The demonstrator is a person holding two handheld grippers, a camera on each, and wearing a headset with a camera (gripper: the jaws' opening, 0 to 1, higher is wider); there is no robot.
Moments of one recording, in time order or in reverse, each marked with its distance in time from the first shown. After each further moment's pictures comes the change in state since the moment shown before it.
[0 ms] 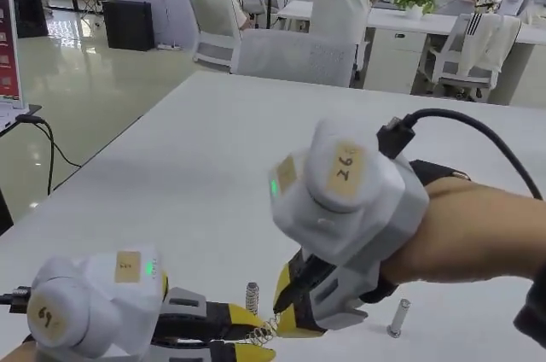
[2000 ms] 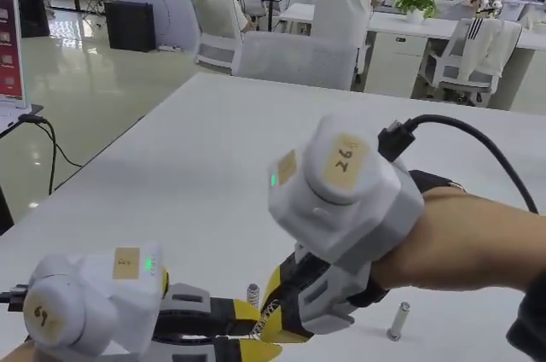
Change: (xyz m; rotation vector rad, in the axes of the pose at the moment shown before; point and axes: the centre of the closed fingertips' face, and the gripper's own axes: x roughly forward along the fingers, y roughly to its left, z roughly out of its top) left arm -0.002 -0.002 0.012 0.013 -0.044 0.001; right arm 0.008 0.002 0.012 0.081 -0.056 0.010
